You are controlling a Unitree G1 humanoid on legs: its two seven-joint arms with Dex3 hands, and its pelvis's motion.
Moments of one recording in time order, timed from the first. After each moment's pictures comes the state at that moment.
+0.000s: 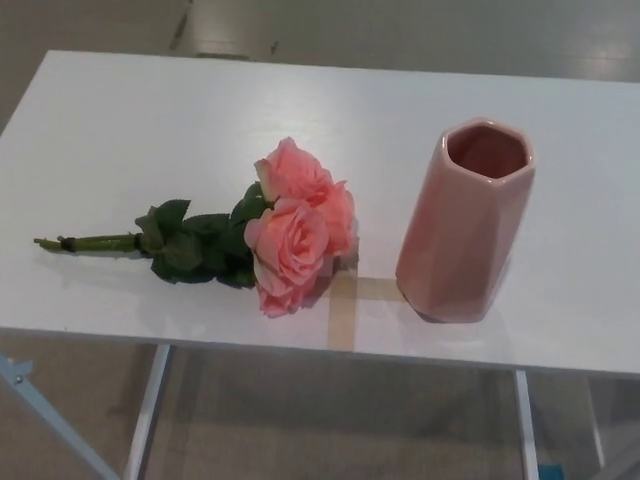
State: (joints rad) left_arm -0.13 0.40 0.24 1.25 0.06 -0.18 0.04; right_arm -0.22 -0.32 -0.22 1.27 -0.03 -0.05 -0.04
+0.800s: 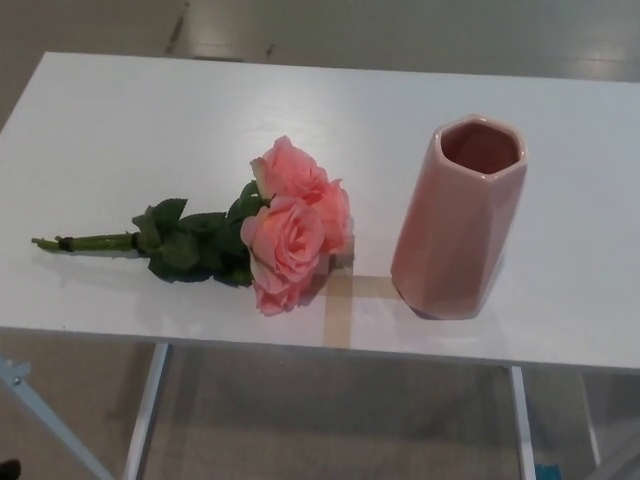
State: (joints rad) left_arm -0.05 0.46 0.21 1.01 0.02 -0.26 -0.17; right_arm -0.24 -0.32 -0.21 1.29 -0.03 -0.06 -0.04
